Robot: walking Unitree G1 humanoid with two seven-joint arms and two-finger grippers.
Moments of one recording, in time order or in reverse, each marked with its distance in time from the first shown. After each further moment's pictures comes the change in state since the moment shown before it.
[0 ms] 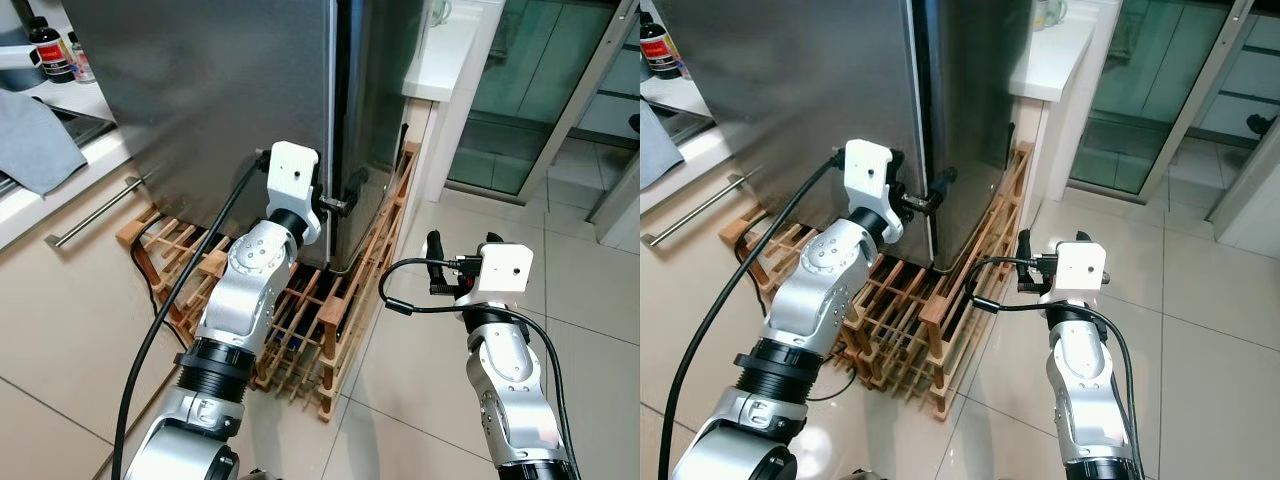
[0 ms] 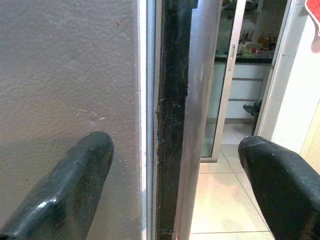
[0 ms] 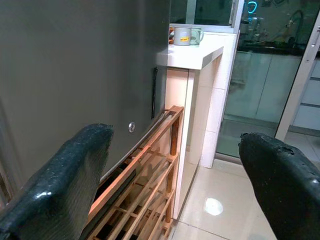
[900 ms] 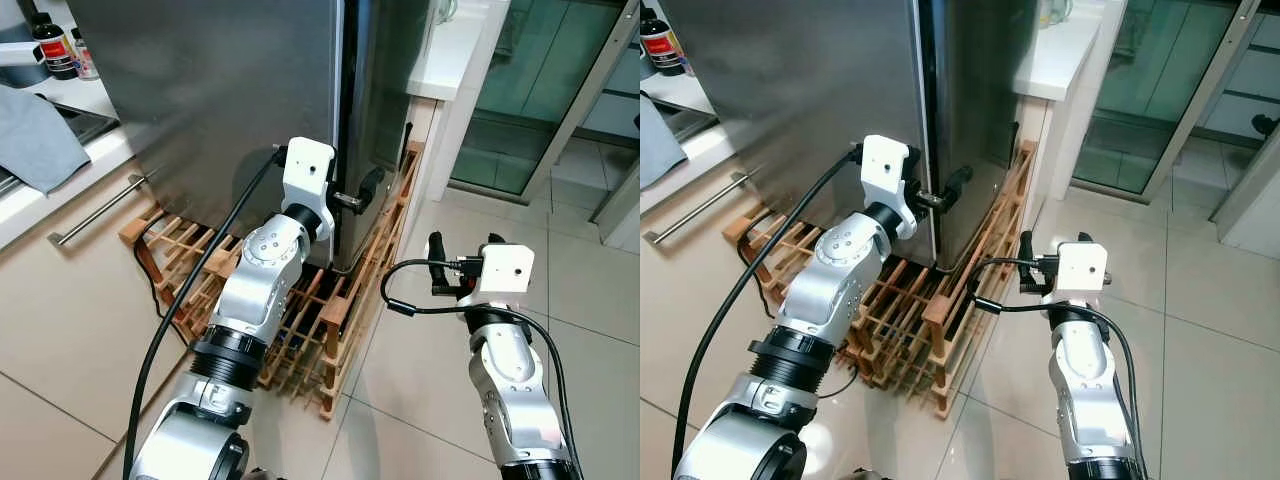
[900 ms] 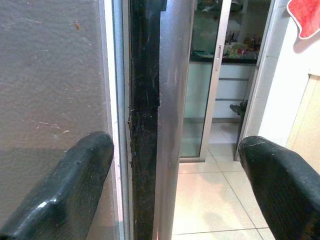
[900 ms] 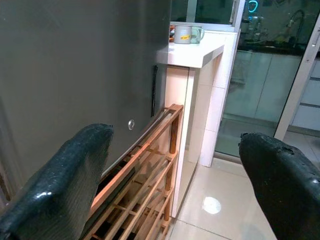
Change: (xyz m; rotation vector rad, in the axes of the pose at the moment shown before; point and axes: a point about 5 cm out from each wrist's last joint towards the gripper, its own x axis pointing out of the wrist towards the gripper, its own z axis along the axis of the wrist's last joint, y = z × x) left arm 0.014 -0.014 0.001 -0.021 -0.002 -0.068; right arm 0.000 -0.003 -0.001 -0.011 0.006 -0.004
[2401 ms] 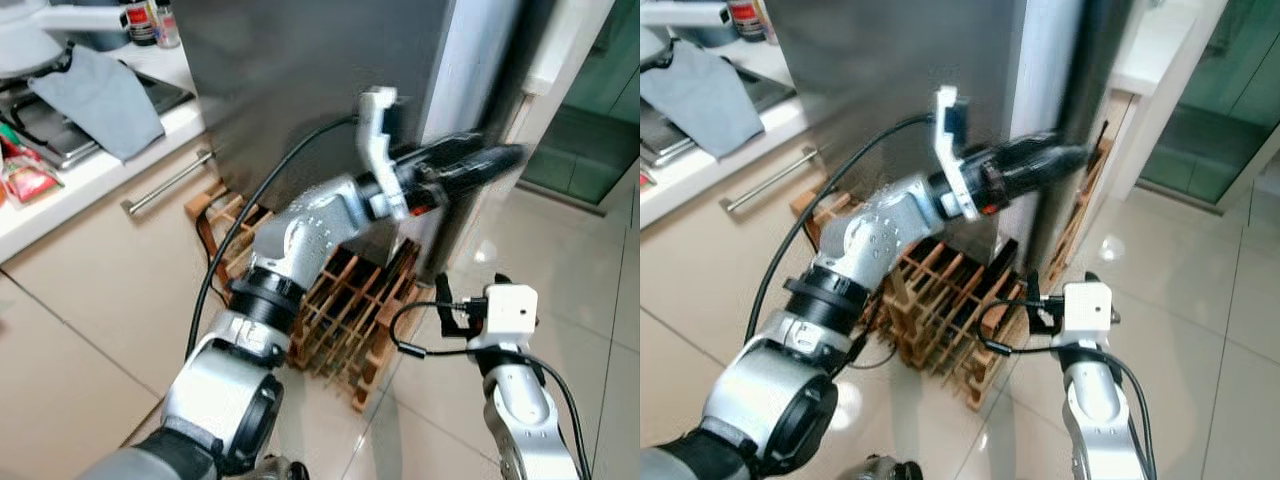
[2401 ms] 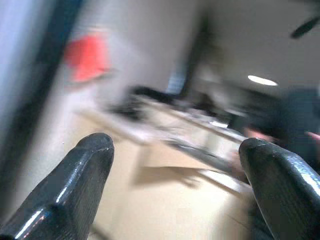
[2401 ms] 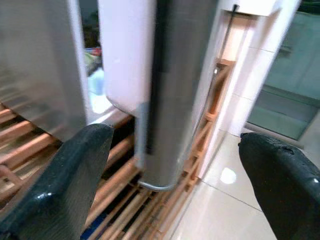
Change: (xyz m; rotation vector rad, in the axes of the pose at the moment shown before) left arm 0.016 -0.096 0.078 -0.508 -0.137 -1.094; right arm -0.039 -0.012 -0.028 -0.054 0.130 0.002
